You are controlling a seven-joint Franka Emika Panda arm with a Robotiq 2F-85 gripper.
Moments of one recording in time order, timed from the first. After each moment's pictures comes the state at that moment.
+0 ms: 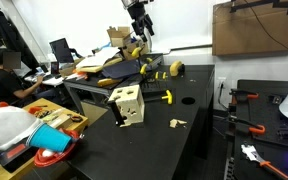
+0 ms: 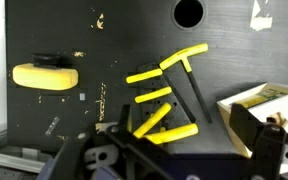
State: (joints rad) arm -0.02 0.27 -0.06 -1.61 -0.14 1.70 -0.12
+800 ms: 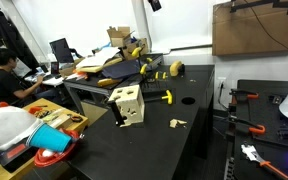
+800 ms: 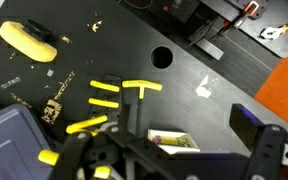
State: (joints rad) arm 0.01 -0.04 0.03 -1.73 -0.14 1.49 -0.56
